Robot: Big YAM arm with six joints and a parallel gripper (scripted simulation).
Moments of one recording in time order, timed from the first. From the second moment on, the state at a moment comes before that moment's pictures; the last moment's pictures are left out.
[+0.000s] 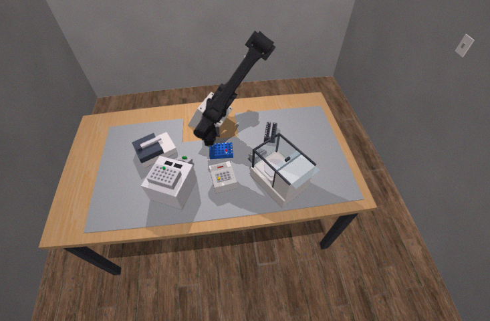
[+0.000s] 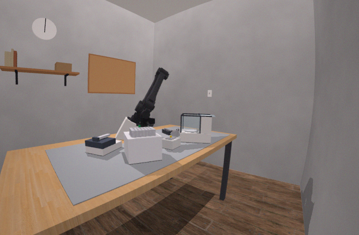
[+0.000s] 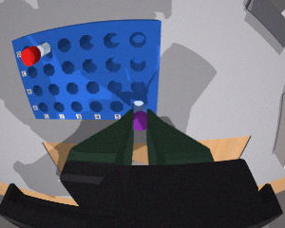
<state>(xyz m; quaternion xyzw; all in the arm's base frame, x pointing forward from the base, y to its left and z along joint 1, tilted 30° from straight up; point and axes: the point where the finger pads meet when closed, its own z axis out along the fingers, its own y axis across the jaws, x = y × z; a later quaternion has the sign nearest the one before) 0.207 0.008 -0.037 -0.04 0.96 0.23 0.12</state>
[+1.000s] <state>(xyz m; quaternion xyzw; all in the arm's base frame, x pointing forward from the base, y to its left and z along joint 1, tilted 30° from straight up) 0.207 0.009 -0.037 -0.04 0.96 0.23 0.12</state>
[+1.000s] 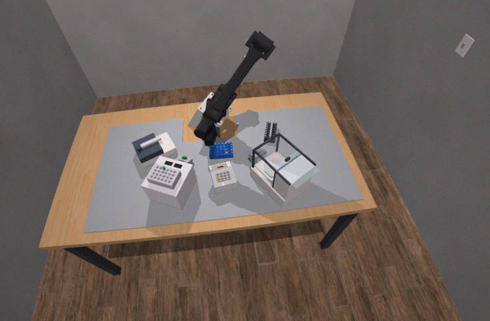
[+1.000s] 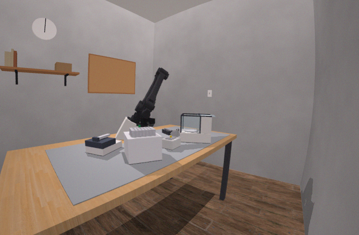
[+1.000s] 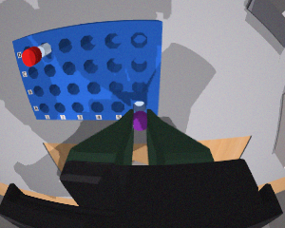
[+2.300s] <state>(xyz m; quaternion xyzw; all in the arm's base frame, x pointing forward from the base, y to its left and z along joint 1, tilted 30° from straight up) 0.205 0.005 -0.025 -0.04 0.96 0.23 0.12</state>
